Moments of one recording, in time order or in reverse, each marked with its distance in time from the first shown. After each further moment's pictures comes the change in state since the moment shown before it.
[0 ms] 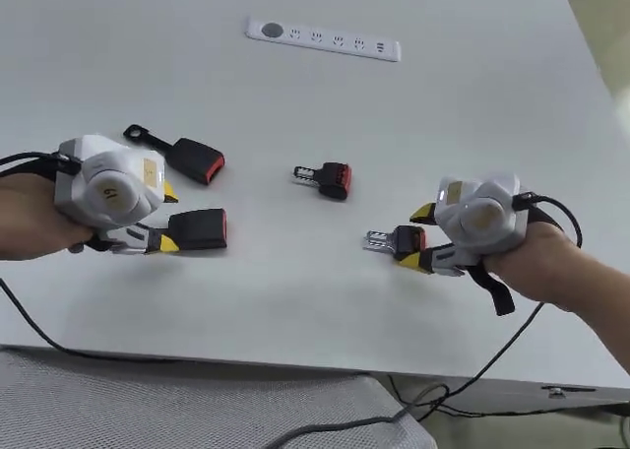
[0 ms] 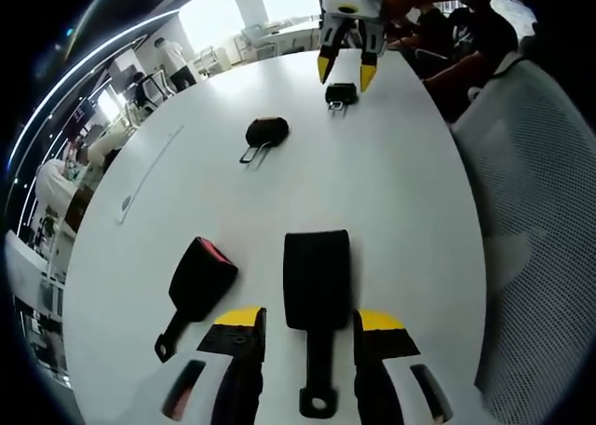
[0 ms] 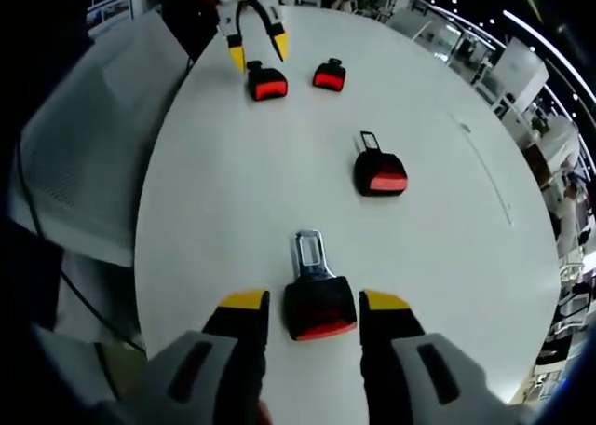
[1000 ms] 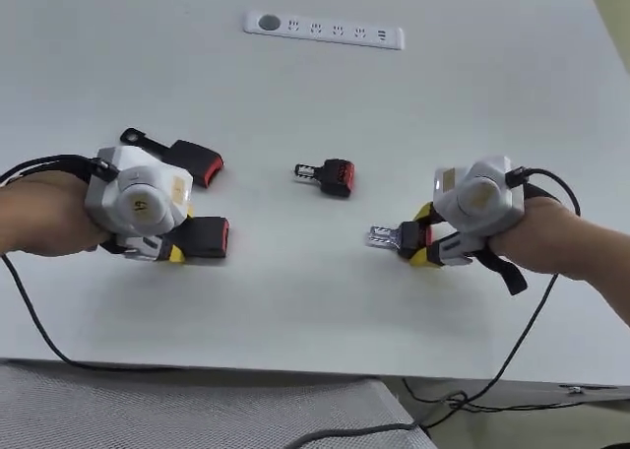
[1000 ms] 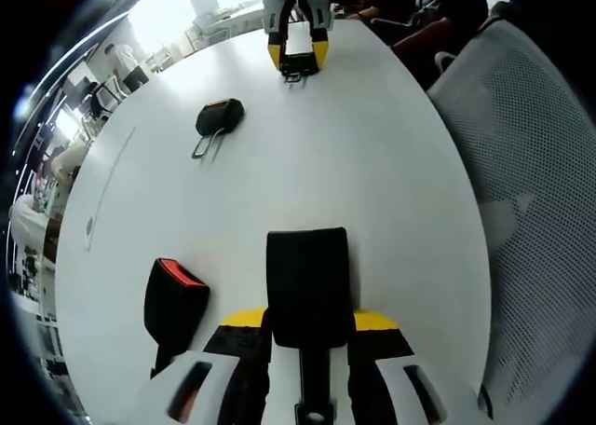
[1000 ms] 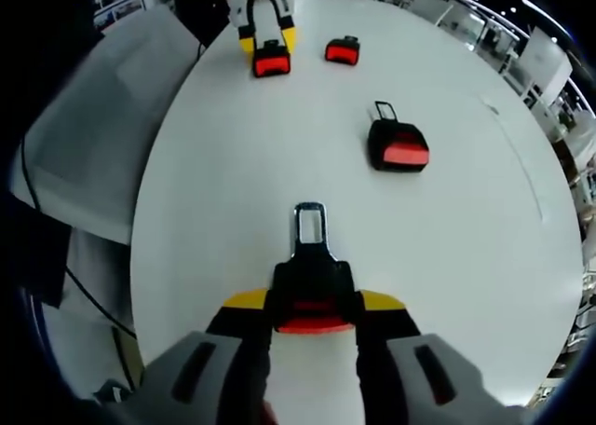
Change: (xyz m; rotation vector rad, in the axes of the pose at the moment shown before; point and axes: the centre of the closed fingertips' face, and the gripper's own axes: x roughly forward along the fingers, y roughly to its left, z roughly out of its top) left arm 0.023 -0.009 0.001 0.146 0.119 -0.143; right arm 0.018 -0.003 -0.018 -0.015 0.055 0.152
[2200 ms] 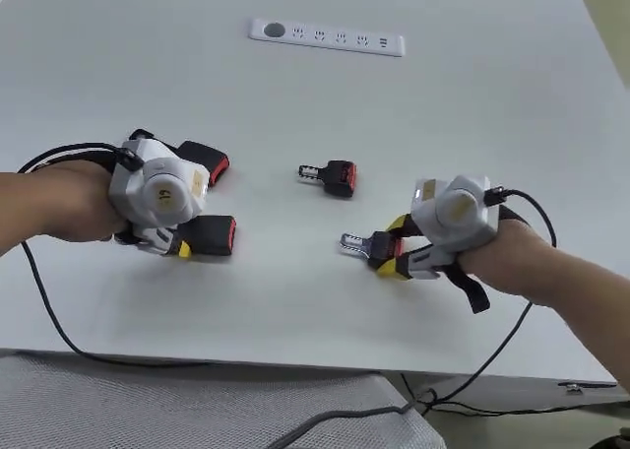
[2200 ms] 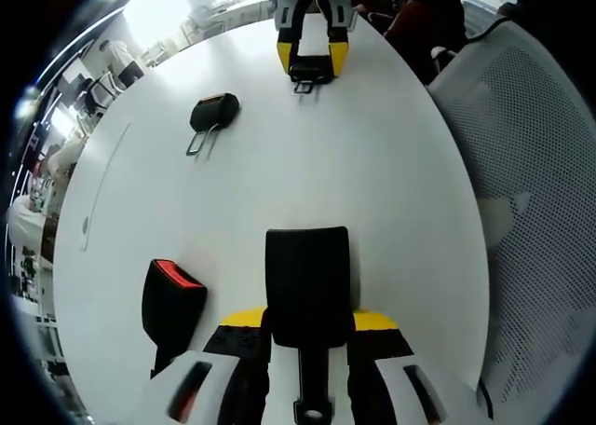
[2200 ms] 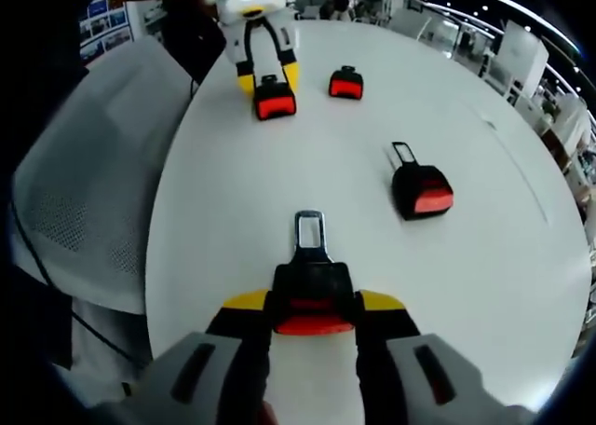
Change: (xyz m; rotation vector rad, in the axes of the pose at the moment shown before) left arm 0.000 -0.004 -0.001 0.003 0.032 -0.007; right arm 0.019 0.032 0.052 0.091 -0.153 -0.031
